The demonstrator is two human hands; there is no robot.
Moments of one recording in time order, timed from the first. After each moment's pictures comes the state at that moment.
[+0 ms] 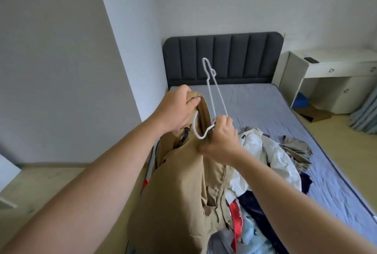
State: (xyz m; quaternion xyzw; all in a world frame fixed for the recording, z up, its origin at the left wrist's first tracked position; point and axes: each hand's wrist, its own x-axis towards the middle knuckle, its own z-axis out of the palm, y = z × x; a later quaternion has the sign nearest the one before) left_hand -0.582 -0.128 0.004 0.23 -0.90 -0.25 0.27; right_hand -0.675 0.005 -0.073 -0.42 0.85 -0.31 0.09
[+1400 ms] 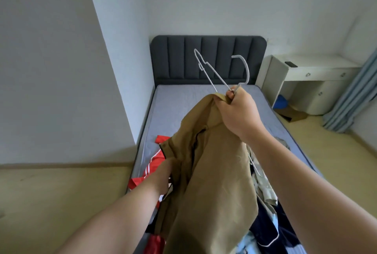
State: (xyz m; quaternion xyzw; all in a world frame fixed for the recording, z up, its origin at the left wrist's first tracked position) left_hand -0.556 -0.090 -0.165 0.55 -0.51 -0.66 0.00; right_hand -0.699 0.033 -0.006 -0.33 0.80 -0.50 -0.01
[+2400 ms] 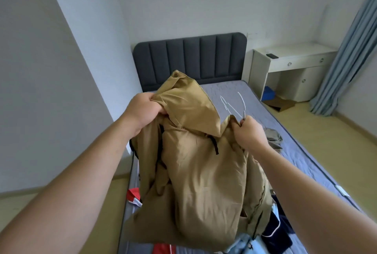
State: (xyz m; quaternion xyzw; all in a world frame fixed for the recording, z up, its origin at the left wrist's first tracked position) left_hand -0.578 -0.129 0.006 0.28 -0.81 -0.47 0.22; right_hand -0.765 0.093 -0.095 -0.16 0.91 -0.38 0.05
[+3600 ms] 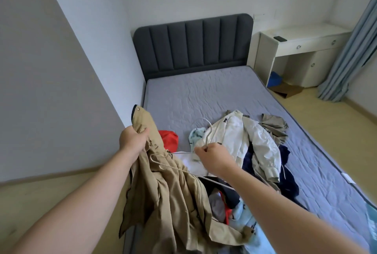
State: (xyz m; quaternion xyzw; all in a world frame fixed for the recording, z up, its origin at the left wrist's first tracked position) left_hand -0.561 -0.189 -0.151 0.52 -0.71 -0.39 0.27; right_hand -0.675 0.049 -0.149 -0.31 0.85 -0.36 0.23
